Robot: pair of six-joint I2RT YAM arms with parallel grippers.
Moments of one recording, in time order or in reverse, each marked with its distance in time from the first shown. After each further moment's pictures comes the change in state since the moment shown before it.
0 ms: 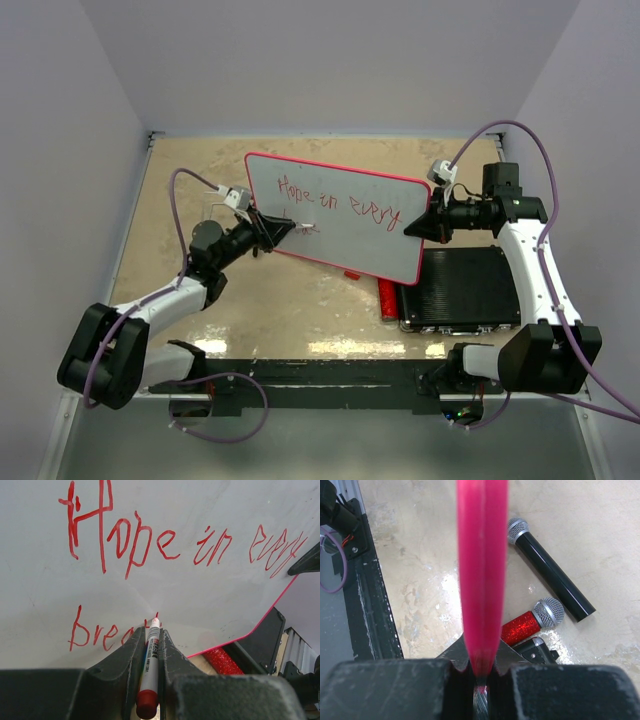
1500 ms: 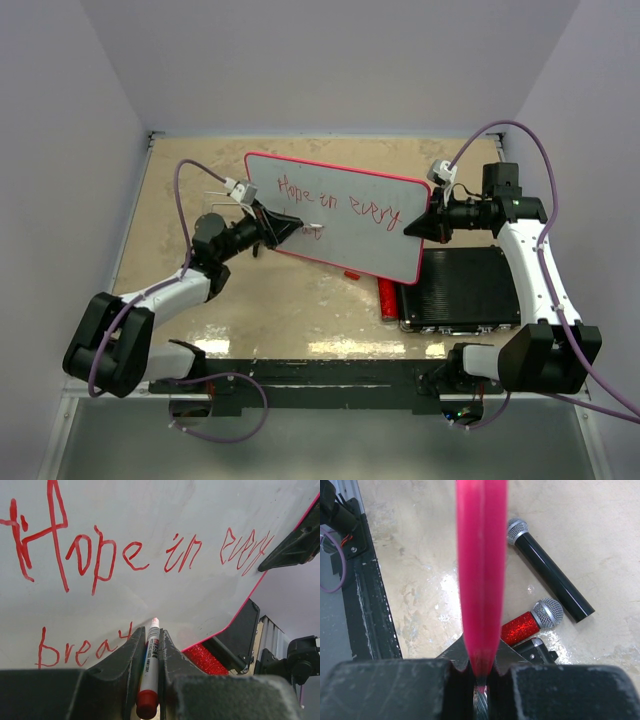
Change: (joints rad) left arm -0.001 0.062 0.058 0.030 0.126 -0.042; right arm 0.000 0.000 -0.003 0.008 0.000 -0.001
